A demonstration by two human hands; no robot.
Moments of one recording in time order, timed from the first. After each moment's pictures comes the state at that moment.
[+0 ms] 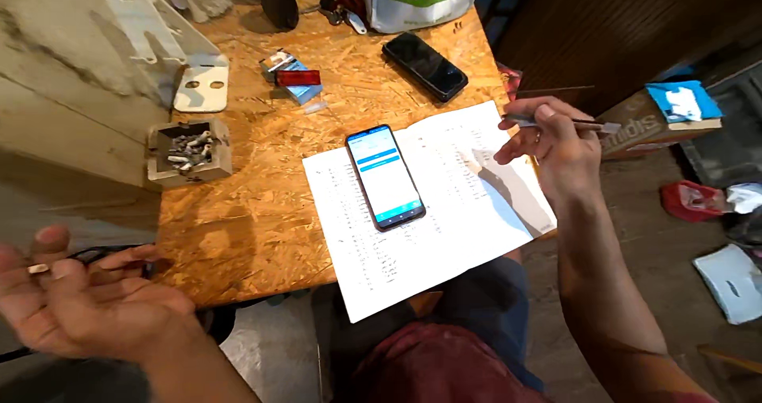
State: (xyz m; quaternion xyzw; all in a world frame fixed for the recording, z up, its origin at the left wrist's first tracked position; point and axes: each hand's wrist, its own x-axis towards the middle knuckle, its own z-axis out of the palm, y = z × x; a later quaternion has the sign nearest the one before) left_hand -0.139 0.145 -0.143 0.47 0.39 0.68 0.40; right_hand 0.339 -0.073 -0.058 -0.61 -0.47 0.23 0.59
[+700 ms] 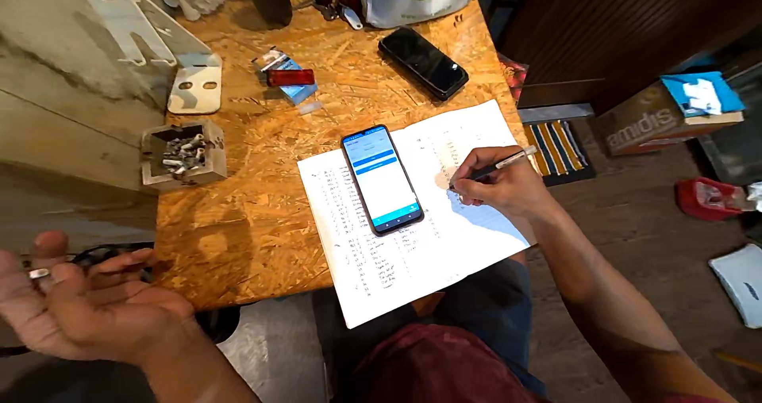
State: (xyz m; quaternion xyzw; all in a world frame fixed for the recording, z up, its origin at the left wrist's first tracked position) left_hand -0.142 0.147 -0.142 0.48 0.42 0.67 0.37; right_hand 0.318 -0.058 -0.097 -0.61 -0.52 0.35 0.49
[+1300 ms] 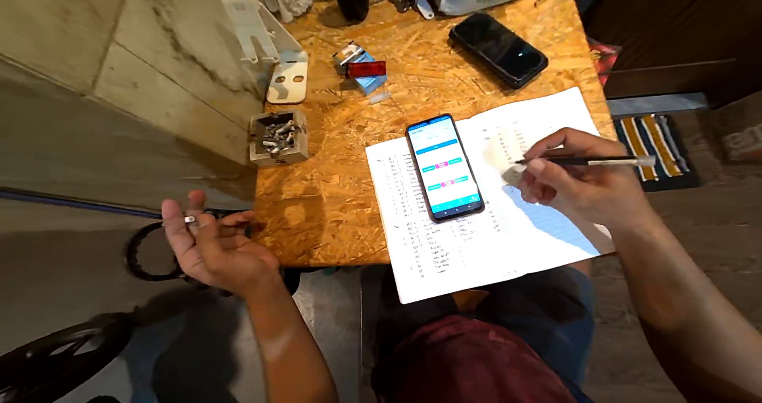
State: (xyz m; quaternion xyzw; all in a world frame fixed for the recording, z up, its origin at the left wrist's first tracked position) left_hand -0.127 0.138 -0.125 0.50 0.39 0.68 0.35; right_hand 0.305 -0.059 -0.087 -0.58 -0.55 0.32 0.51
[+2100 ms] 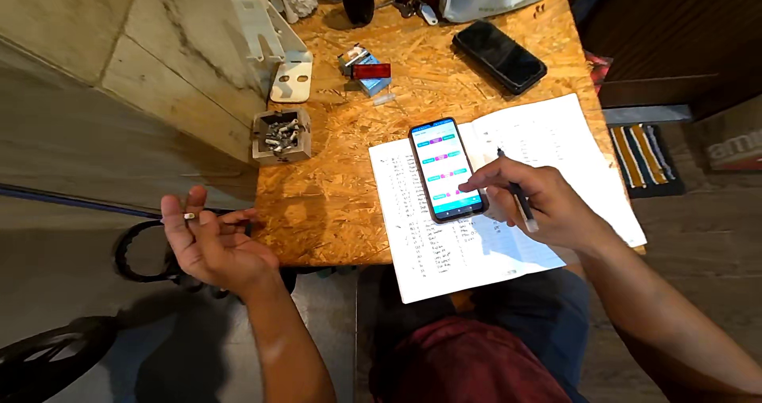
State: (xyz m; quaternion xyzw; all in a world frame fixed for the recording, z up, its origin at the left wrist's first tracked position) left_hand -0.129 0.140 -0.127 0.51 0.38 0.69 0.36; right_hand 0.259 -0.041 -0.078 -0.59 -0.67 0.25 0.38
